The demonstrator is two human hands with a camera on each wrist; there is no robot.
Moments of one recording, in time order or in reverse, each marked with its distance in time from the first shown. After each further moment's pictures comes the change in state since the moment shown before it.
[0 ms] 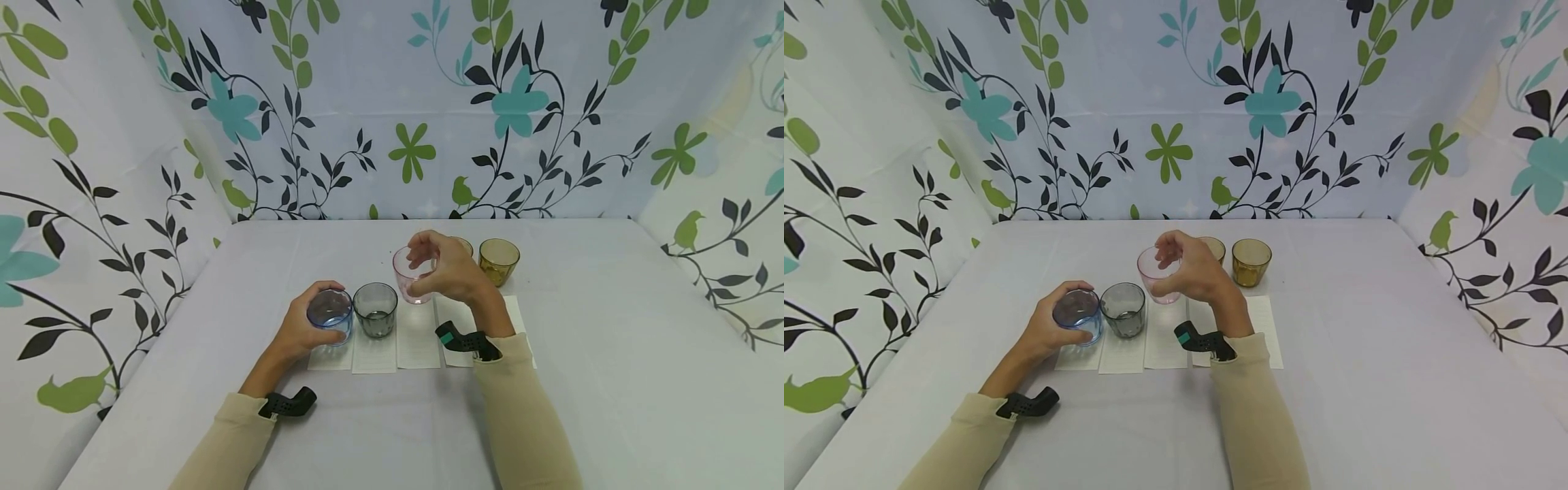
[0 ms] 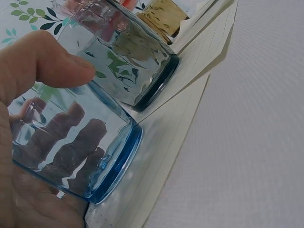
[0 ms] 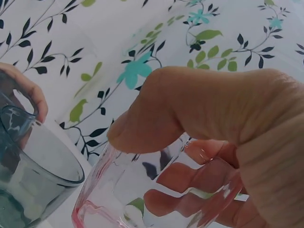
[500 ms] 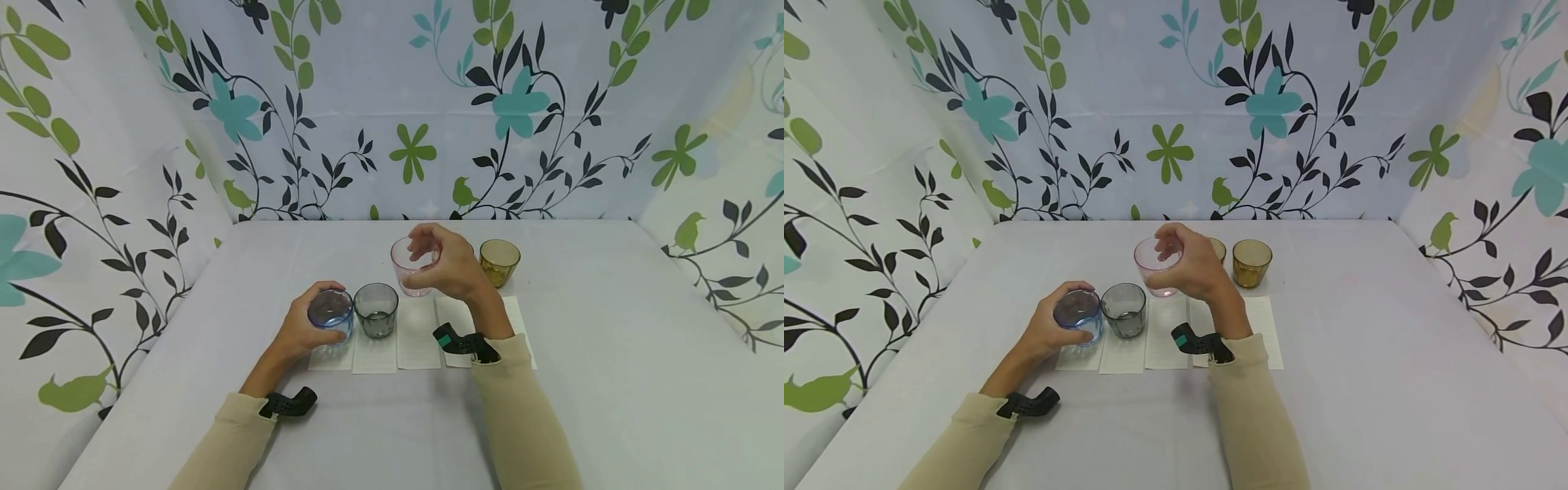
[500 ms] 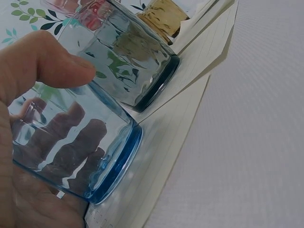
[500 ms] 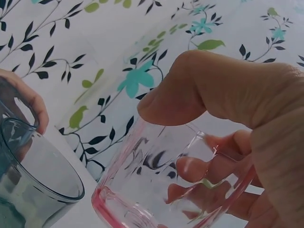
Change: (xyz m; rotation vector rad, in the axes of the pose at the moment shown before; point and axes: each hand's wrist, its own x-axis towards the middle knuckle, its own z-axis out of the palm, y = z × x) left_hand 0.000 -0.001 -0.001 0.010 0.005 -0.018; right_hand -0.001 -0.010 0.003 -0.025 0.099 -0.071
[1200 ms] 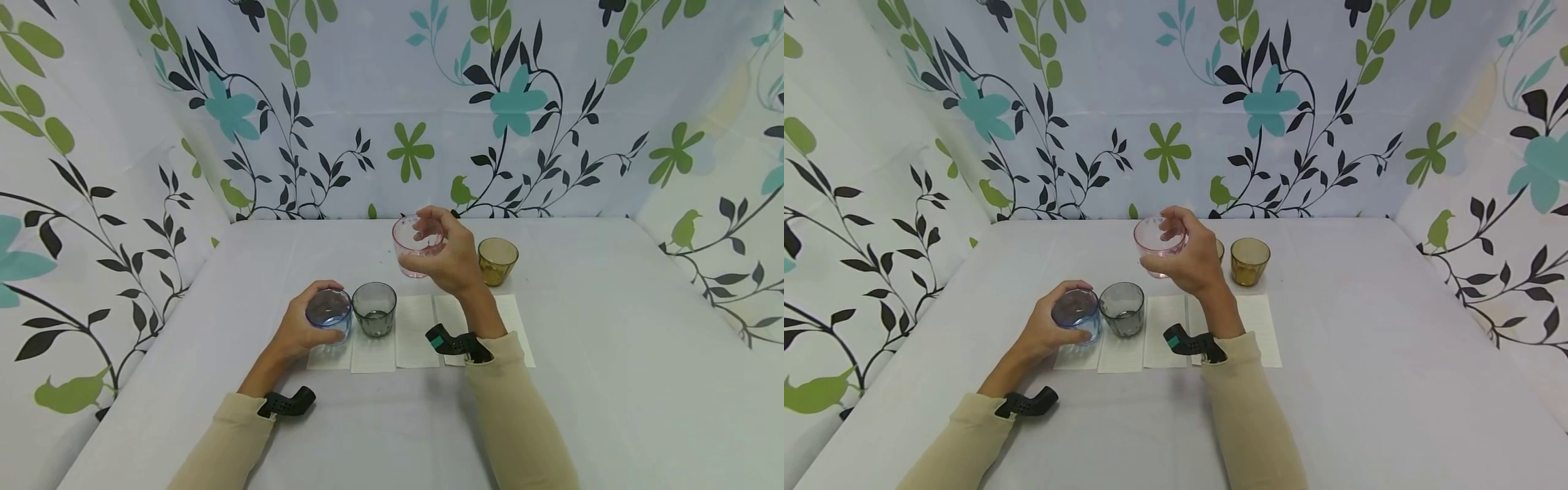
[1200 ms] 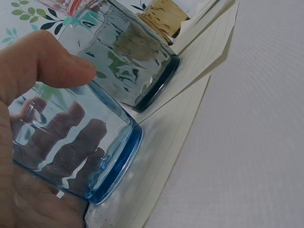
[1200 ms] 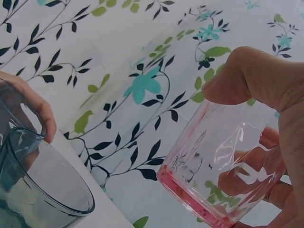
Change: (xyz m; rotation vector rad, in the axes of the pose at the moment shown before) left_hand 0.001 -0.002 -0.001 0.003 -0.006 0.001; right_hand 0.003 -0.006 0.008 0.006 0.278 -0.149
